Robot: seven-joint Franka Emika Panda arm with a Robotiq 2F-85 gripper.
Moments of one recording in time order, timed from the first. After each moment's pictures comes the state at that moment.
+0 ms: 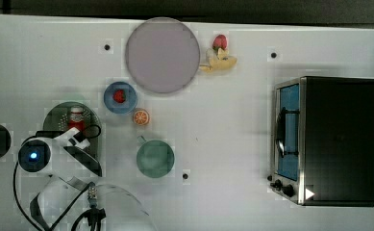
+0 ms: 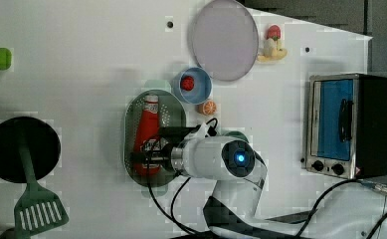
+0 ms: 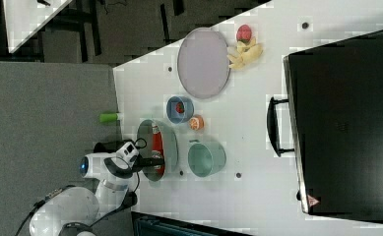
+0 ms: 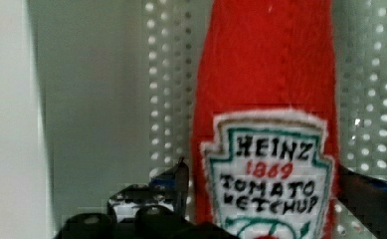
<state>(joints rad) -0.04 0.66 0.70 -2.20 -0.51 1.07 0.26</state>
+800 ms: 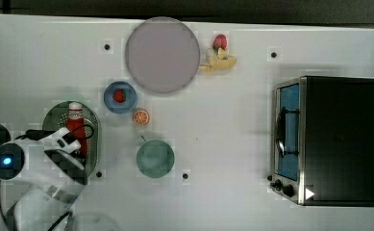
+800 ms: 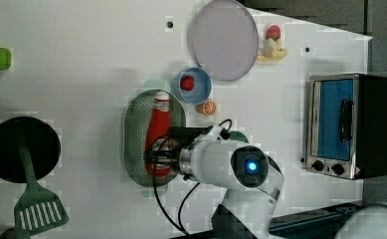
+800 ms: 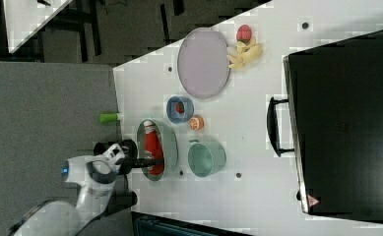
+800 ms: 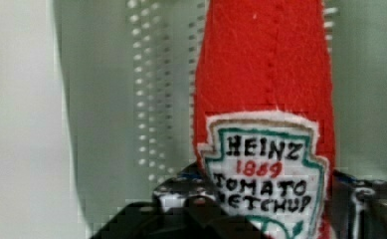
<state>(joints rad) -0.04 0.47 0.74 -2.21 -0.41 0.91 0.27</state>
